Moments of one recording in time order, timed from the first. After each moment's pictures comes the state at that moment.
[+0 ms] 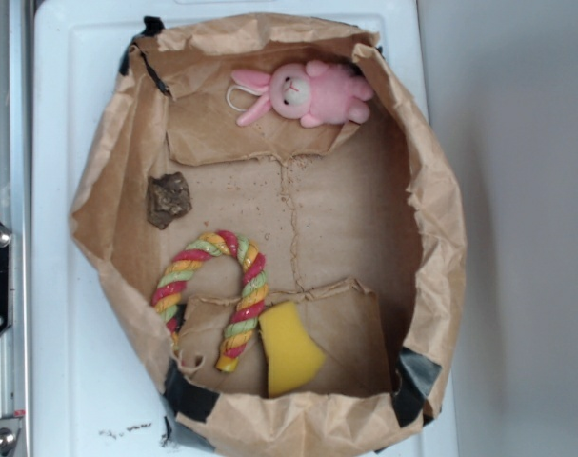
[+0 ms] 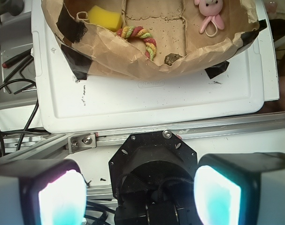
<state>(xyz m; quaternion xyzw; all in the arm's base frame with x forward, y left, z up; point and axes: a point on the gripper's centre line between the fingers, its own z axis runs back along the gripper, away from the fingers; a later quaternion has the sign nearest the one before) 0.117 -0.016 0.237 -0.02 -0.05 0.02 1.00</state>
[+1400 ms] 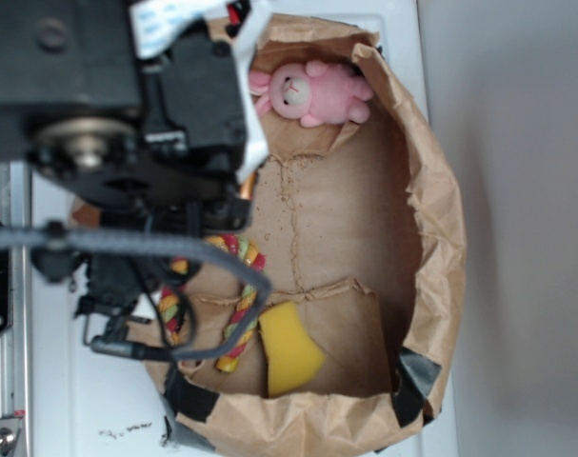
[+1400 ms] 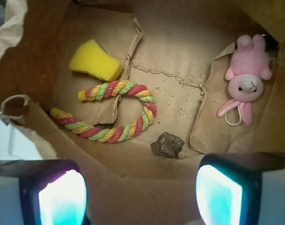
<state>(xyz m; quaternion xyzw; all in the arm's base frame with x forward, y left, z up) 0.230 0.030 0.166 0.00 -0.05 -0.11 0.99</state>
